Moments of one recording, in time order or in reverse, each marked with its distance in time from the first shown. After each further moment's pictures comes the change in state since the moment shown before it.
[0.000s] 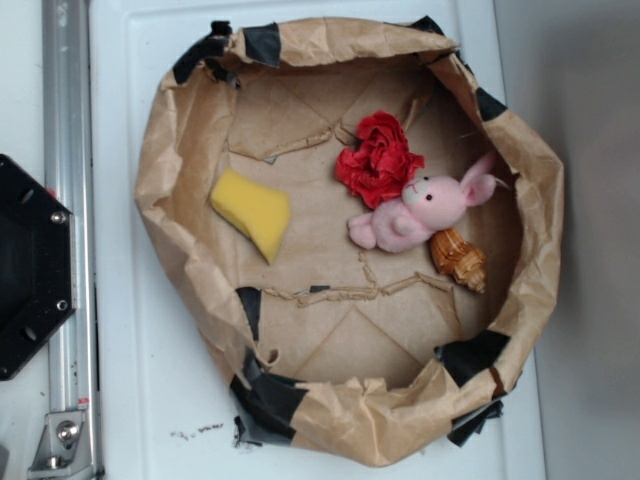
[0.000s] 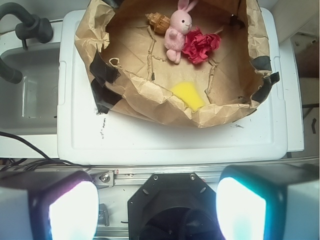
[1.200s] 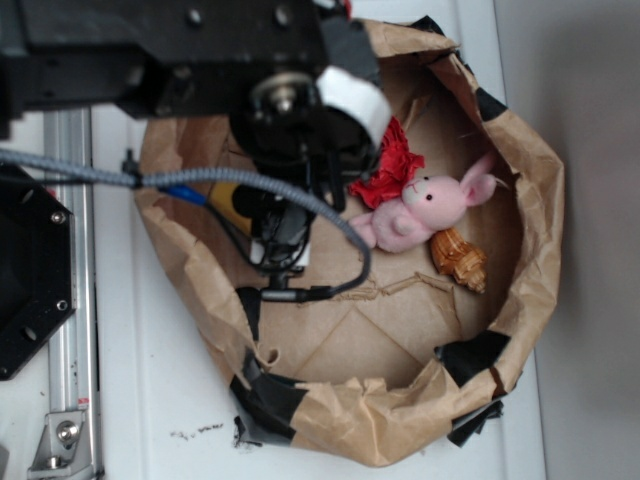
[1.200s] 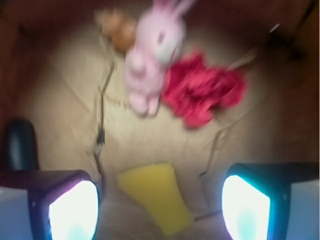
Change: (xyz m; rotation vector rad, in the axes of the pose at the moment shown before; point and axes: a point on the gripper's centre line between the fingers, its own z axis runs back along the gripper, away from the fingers) arm 0.092 0.056 -0.171 -0.026 0.095 -0.128
